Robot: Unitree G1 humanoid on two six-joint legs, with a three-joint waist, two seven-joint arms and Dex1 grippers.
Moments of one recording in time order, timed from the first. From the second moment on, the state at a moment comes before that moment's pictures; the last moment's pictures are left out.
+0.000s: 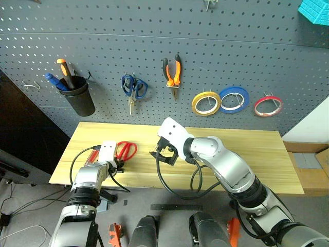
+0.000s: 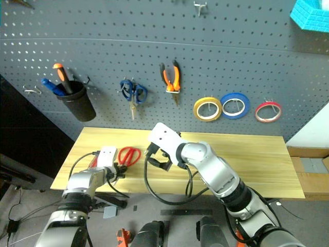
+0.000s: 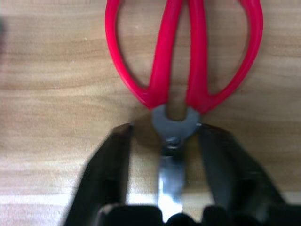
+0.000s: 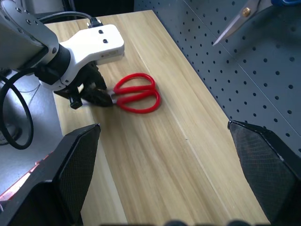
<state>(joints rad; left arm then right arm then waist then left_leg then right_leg) -0.43 0.43 0.09 0.52 -0.14 0.74 -0.27 -0.65 -0.18 0.53 -0.33 0.02 0.99 0.51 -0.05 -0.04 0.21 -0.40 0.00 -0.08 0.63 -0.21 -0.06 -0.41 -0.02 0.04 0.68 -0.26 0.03</state>
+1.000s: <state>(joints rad) 0.18 0.47 0.20 -0.13 -0.04 0.03 -0.35 -0.56 -0.42 0.31 -0.59 0.15 0.82 0.62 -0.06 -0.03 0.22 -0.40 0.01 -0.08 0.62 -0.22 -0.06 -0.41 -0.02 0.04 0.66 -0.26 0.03</state>
